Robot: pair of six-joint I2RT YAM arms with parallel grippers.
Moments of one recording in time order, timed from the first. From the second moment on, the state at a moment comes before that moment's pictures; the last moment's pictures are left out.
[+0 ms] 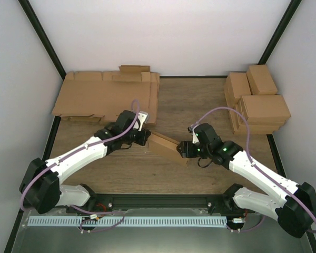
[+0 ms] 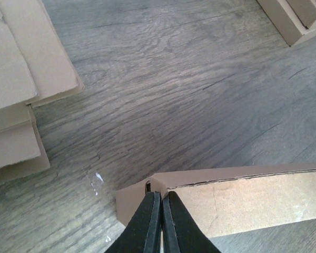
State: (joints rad) left arm -0.69 1.31 0.86 -0.28 0.16 -0.31; right arm 0.67 1.01 0.71 -0.55 -0.12 0.54
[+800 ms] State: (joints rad) left arm -0.70 1.34 0.91 -0.38 0.07 -0.31; right arm 0.67 1.04 0.71 -0.52 -0.14 0.52
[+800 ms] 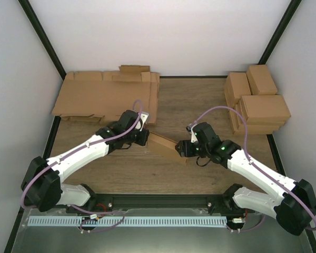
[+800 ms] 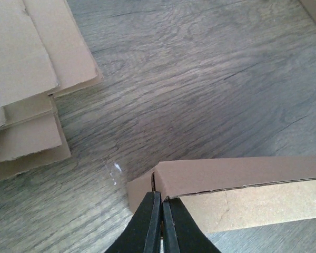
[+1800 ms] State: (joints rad) left arm -0.70 1.32 0.81 -0.20 0.05 -0.35; right arm 0.67 0.99 0.80 -0.61 -0.20 0.38
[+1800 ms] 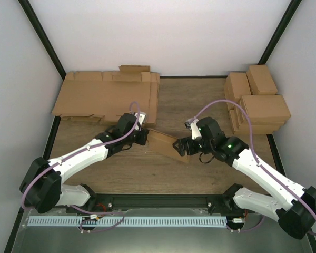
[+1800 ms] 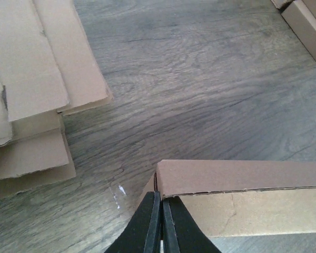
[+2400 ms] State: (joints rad) left arm -0.73 1.34 0.82 -0.19 0.05 -0.37; right arm 0.78 1.11 1.00 -0.55 -0.04 0.01
